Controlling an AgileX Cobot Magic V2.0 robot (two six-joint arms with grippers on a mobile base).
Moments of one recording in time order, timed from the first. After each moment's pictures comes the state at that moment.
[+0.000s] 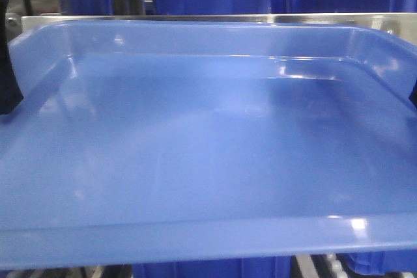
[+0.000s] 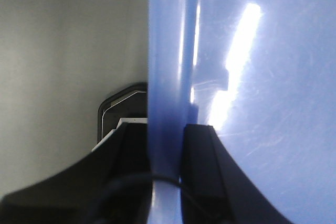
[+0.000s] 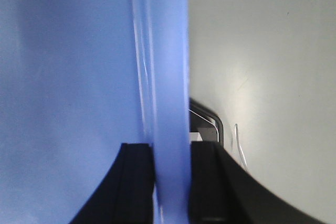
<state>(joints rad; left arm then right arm) -0.73 1.26 -1.04 0.02 1.12 -0.70 0.56 1.17 -0.95 -0.01 1.08 0.67</state>
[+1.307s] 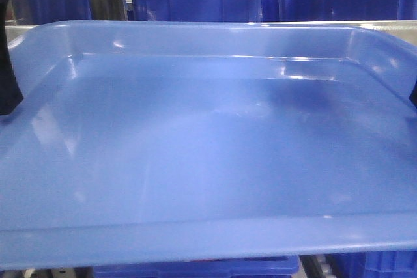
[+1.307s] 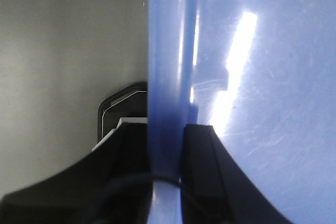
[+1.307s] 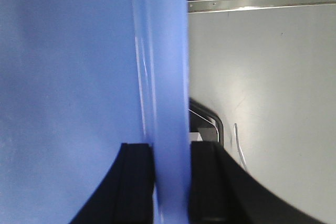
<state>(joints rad) -0.73 1.26 -1.04 0.02 1.12 -0.70 0.56 1.17 -0.95 -0.01 1.08 0.67</state>
